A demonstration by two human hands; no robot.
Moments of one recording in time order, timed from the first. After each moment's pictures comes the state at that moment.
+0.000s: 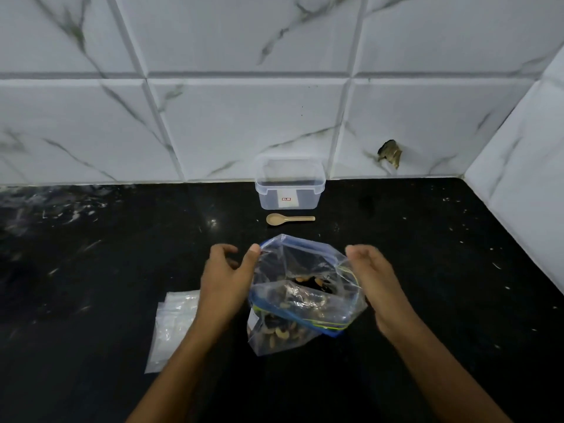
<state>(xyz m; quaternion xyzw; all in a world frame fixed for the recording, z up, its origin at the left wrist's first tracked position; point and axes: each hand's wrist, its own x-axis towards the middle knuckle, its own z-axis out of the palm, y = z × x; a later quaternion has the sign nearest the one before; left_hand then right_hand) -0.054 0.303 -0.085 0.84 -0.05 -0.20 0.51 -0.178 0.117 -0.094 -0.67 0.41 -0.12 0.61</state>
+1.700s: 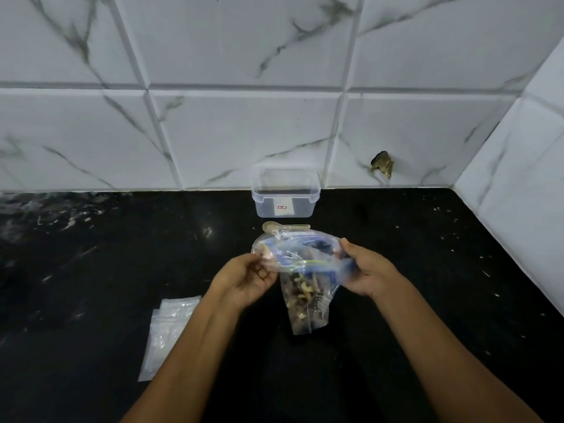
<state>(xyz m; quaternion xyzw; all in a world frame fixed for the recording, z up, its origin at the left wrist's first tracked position) -0.025 0.262 -0.106 0.38 0.21 -0.46 0.78 -0.136 0.078 -0.099 -0.34 0.43 -0.06 0.83</state>
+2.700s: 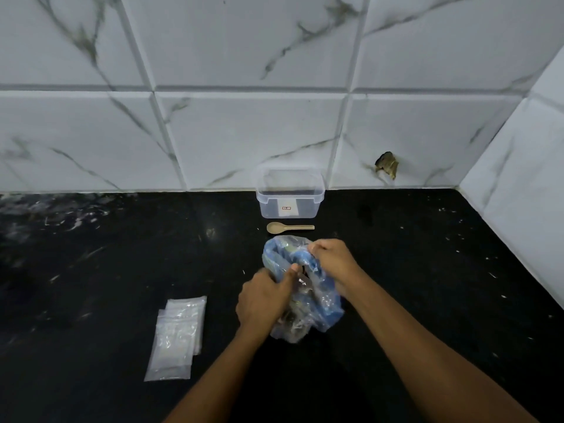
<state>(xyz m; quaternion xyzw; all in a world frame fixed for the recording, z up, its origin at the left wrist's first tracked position) -0.063 0.257 -0.141 0.90 -0.11 -0.22 0.36 -0.093 0.104 -0.126 -0.72 0.38 -0.04 0.58</state>
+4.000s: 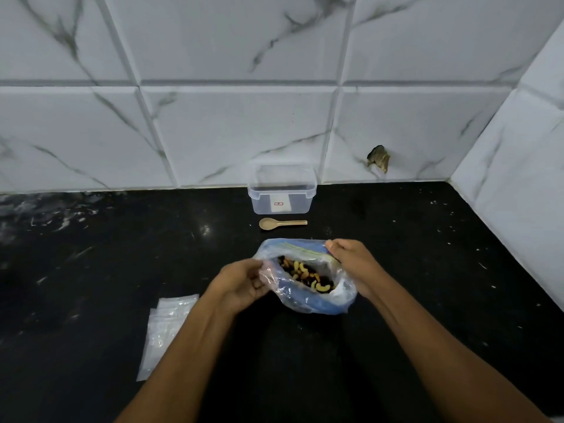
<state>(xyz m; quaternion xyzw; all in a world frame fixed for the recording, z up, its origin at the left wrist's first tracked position) -0.027 0.266 -0.122 0.52 0.14 -0.48 0.70 -0.134 0.072 -0.125 -0.68 0.38 -0.04 0.63</state>
